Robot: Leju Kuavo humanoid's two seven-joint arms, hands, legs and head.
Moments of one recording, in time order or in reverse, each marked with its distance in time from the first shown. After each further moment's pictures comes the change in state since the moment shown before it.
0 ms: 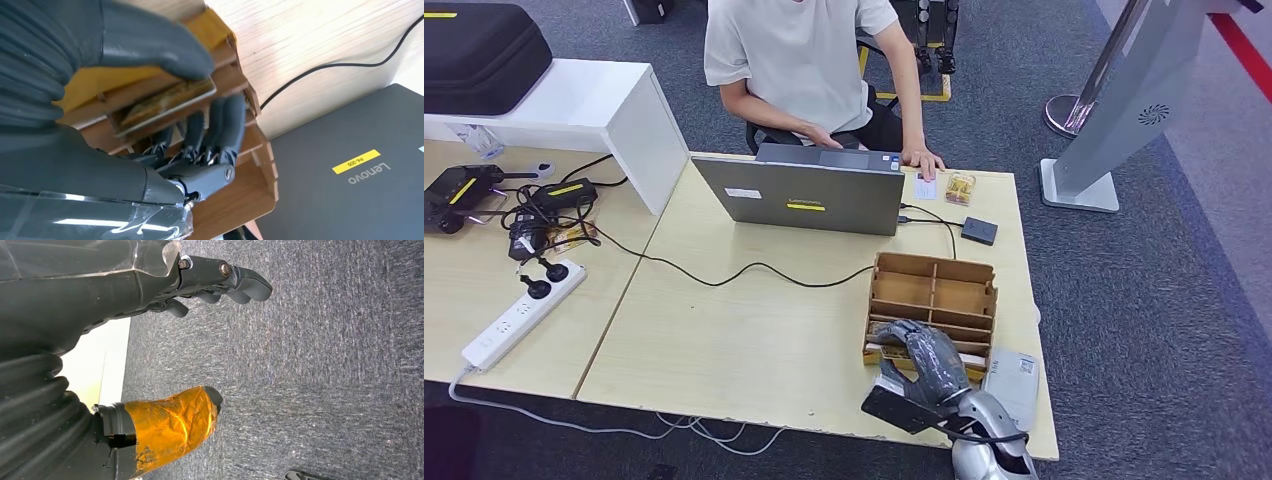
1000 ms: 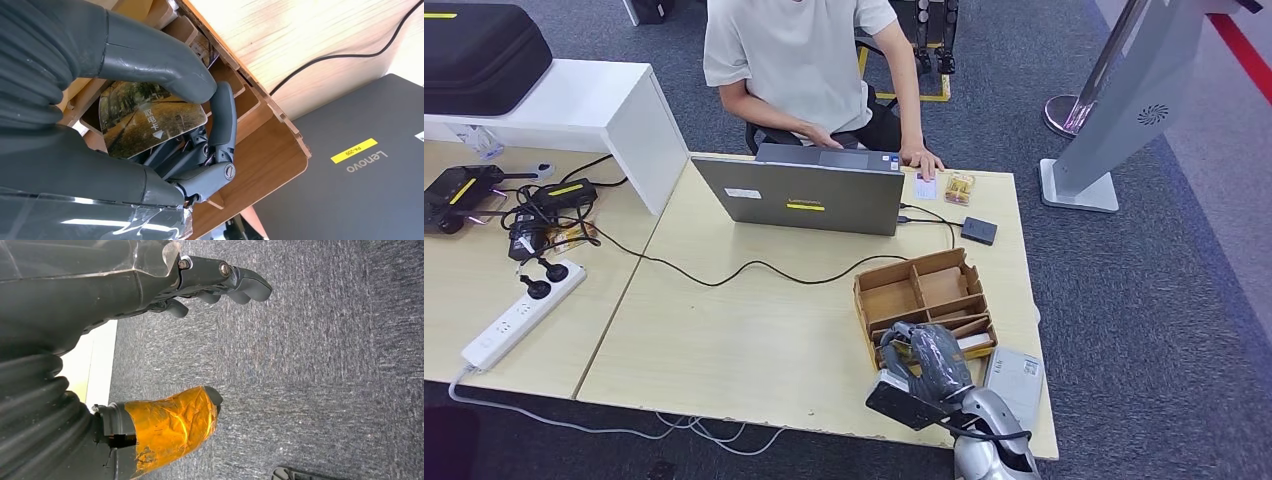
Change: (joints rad) left arm 0.000 0.000 0.006 0.000 0.009 -0.007 -0.054; right arm -0.003 0.002 -0.020 -0.006 -0.013 0.008 -0.014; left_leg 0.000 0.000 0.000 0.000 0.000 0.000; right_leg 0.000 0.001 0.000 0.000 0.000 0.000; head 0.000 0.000
